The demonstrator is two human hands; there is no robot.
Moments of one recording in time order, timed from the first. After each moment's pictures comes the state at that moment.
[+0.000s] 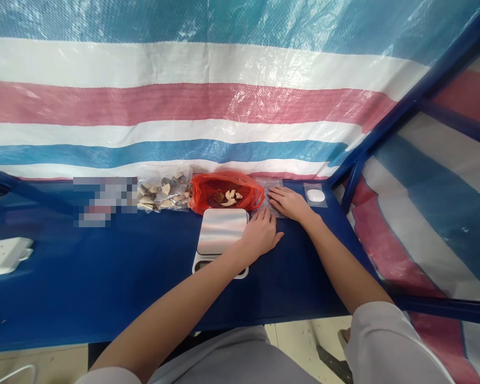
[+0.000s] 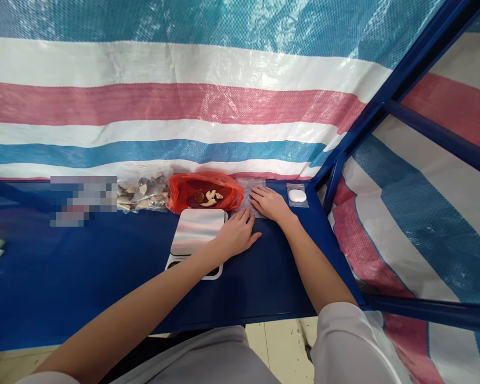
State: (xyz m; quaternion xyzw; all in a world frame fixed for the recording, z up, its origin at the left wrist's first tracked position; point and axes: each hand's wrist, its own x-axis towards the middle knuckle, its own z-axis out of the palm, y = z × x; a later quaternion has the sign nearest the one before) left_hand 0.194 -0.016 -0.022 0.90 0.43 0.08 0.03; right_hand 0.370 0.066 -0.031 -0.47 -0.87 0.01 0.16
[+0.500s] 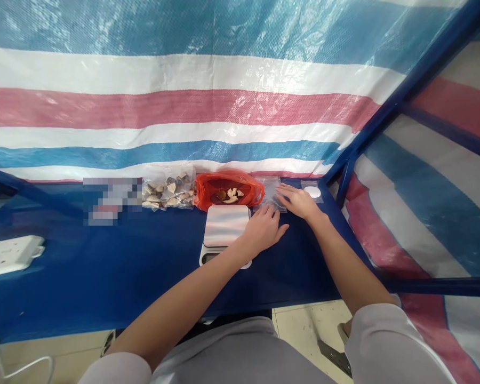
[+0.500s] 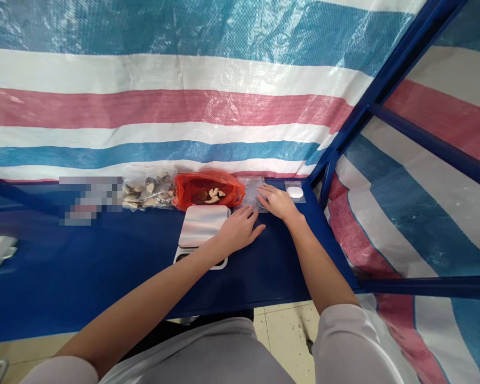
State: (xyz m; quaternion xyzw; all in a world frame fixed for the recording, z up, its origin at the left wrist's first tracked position) left_hand 0.189 -0.029 -0.002 0.90 0.39 0.17 0.01; right_hand 0.378 0.038 -0.003 -0.53 -0.82 0.04 0.20
